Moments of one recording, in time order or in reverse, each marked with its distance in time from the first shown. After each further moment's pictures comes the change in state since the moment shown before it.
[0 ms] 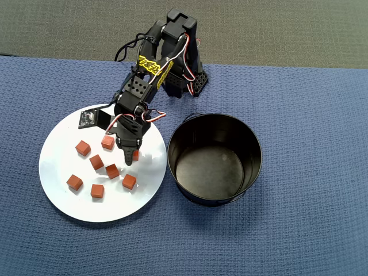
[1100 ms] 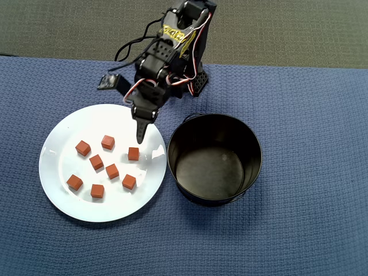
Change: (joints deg) arm -1.1 30.7 16.7 9.5 10.1
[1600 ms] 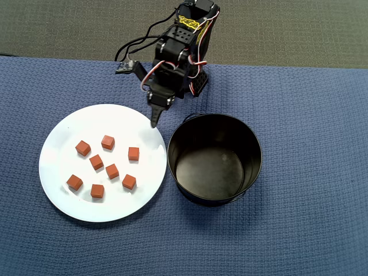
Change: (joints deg) arm -4.1 30.6 19.4 0.4 7.6
